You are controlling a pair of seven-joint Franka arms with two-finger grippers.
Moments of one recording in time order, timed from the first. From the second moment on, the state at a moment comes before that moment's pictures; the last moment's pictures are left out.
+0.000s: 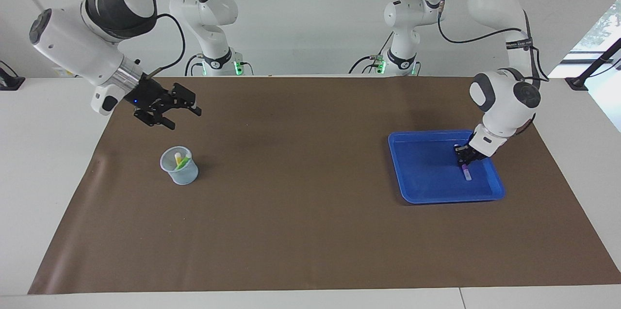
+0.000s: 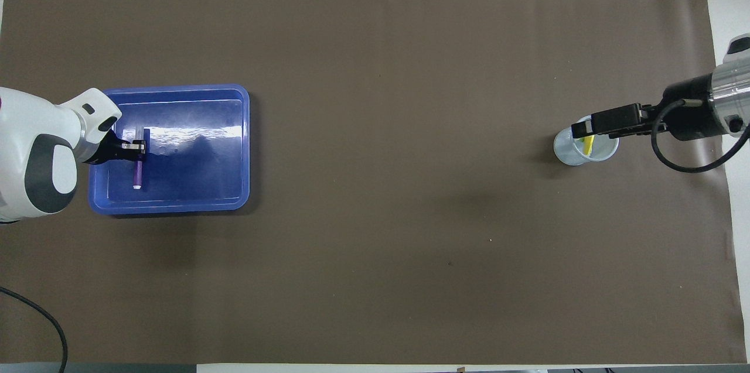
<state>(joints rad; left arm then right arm) 0.10 0.22 -0.04 -2.09 -0.02 2.27 0.11 -0.05 0.04 -0.03 -1.81 0.56 1.73 -0.22</state>
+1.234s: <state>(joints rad) -0.45 0.20 -0.05 -1.73 -0.41 2.20 -1.42 0.19 0.01 -0.02 -1.92 0.98 2.06 0.23</state>
